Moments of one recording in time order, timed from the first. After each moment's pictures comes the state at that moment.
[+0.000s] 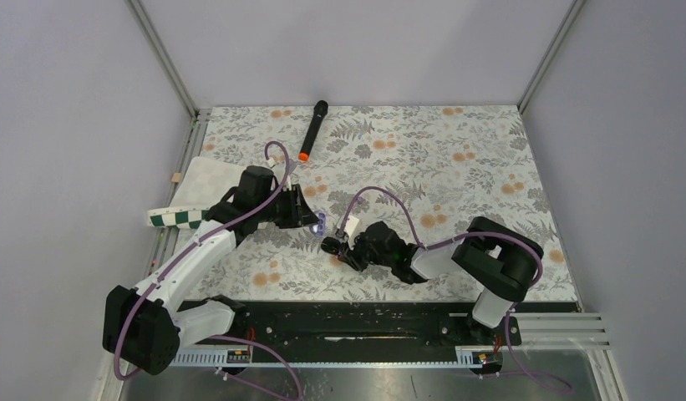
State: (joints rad) left arm -0.41 1.12 0.81 -0.42 0.42 -0.51; right arm 0.97 1.70 0.54 0.65 -0.15 -0.02
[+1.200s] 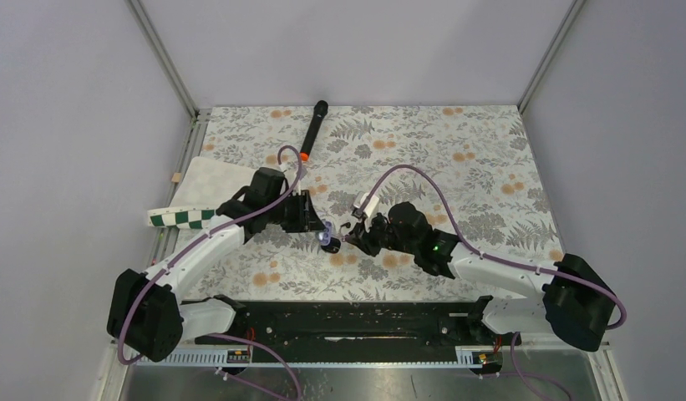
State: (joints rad) left arm -0.45 1.19 0.81 -0.42 0.44 -0.50; right arm 0.92 1.24 0.61 0.23 -0.20 -0.02
